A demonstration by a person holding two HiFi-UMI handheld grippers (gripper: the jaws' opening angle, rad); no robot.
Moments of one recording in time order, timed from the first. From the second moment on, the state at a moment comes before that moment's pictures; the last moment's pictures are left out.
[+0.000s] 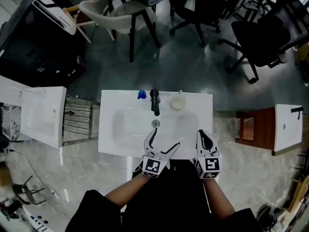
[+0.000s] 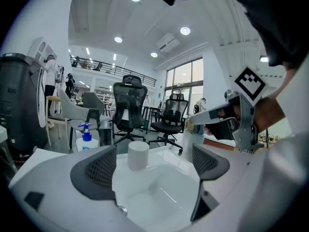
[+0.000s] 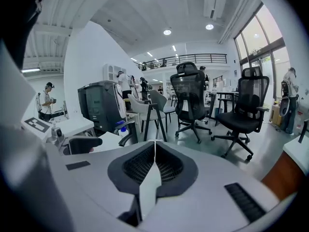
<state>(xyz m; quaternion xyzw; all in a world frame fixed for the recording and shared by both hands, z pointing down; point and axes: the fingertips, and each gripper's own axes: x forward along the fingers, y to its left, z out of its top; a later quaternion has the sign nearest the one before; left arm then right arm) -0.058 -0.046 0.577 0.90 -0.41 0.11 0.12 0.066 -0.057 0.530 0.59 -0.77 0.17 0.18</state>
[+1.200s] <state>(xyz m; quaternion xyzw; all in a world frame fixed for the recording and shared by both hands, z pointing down) -0.232 -0.024 0.417 0.87 -0.49 0.02 0.09 -0.095 -0.020 0.422 0.55 -0.82 0.10 0.09</state>
